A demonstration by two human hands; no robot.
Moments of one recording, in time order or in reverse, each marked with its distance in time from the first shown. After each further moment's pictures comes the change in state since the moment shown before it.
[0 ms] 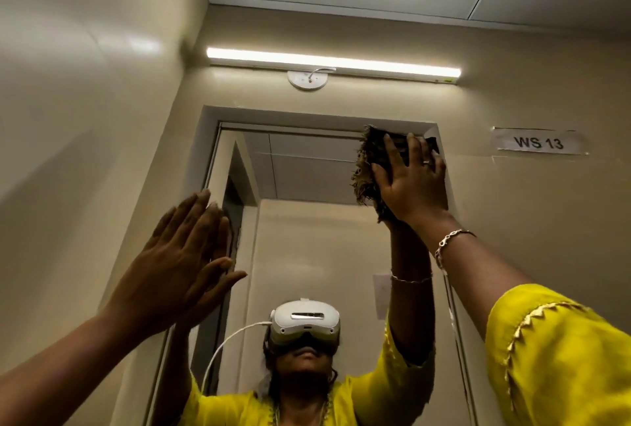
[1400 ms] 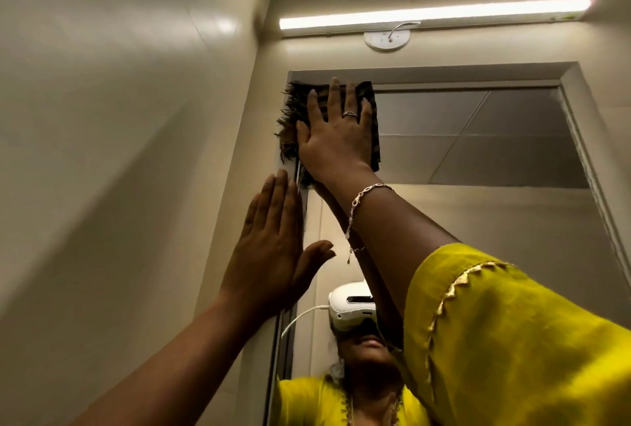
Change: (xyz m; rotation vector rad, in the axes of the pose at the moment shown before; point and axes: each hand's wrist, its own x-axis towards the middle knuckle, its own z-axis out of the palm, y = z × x) left_hand -0.021 -0.003 0.016 -0.037 0.023 -0.153; right_hand 0.006 -0.232 0.023 0.159 -0.062 -0.170
